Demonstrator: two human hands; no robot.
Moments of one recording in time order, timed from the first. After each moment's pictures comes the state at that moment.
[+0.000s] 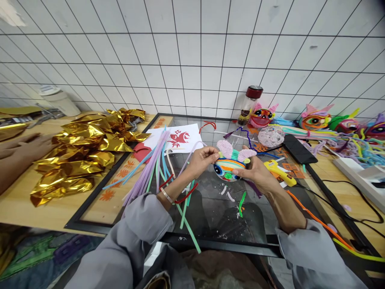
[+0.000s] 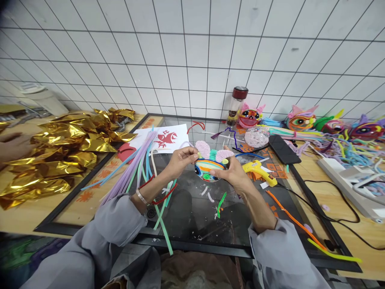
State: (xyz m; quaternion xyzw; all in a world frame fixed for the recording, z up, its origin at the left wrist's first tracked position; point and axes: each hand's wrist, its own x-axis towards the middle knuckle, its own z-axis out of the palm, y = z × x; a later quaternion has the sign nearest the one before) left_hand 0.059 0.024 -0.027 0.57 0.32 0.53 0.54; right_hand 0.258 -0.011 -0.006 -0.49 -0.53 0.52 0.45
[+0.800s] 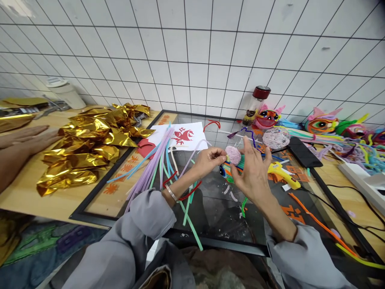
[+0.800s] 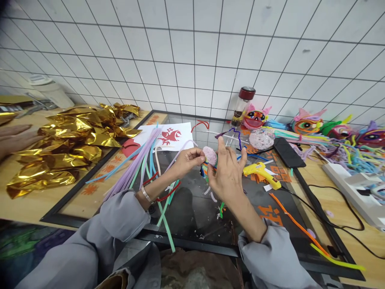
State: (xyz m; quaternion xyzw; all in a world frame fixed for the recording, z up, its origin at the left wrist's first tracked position) left_hand 0.063 0.020 -0.029 0.60 0.31 0.50 0.55; right_hand 0.223 -0.031 0.005 -0.53 -0.78 -0.13 0.31
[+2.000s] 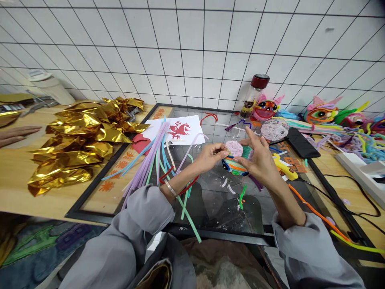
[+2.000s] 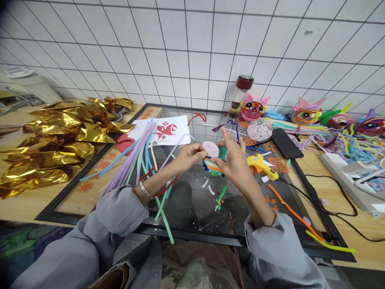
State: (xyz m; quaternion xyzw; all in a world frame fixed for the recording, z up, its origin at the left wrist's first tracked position) left_hand 0.073 0.022 -0.031 0.64 0.29 0.45 0.55; right_hand 0.260 -0.009 0.006 -0.47 -0.80 0.04 0.35
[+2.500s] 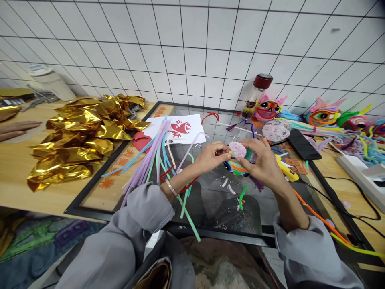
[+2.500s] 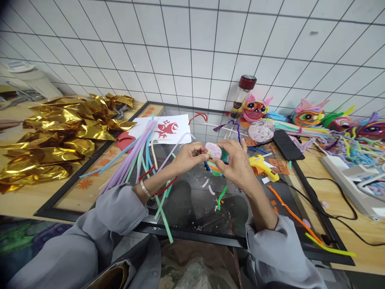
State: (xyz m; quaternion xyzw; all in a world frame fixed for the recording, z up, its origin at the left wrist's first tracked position) left_hand 0.071 0.014 -0.021 0.70 0.36 0.44 0.42; right_hand 0.260 -0.013 0.016 -0.47 -0.81 0.07 0.33
